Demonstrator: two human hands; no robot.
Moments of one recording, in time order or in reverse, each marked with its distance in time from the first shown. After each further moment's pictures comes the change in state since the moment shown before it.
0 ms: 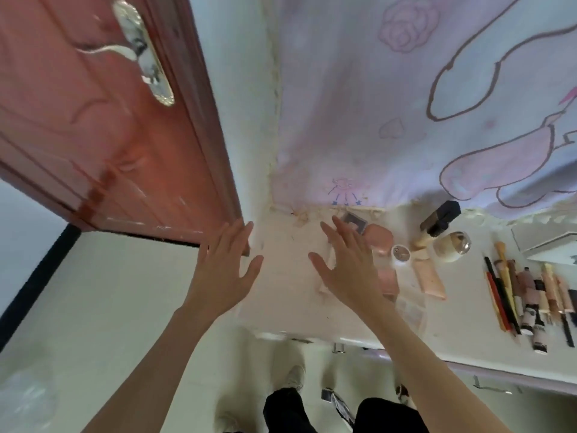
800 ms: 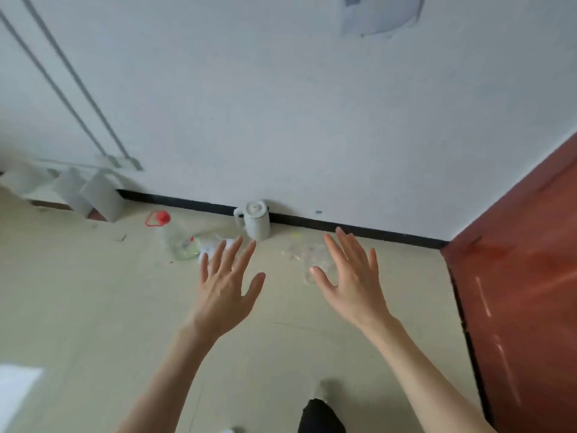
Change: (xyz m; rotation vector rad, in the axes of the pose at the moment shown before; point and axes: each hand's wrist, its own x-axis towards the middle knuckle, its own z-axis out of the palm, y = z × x) left_hand -0.576 -0.263 -0.133 0.060 0.698 -1.456; right_hand -0.267 -0.577 0.253 0.014 -0.688 -1.440
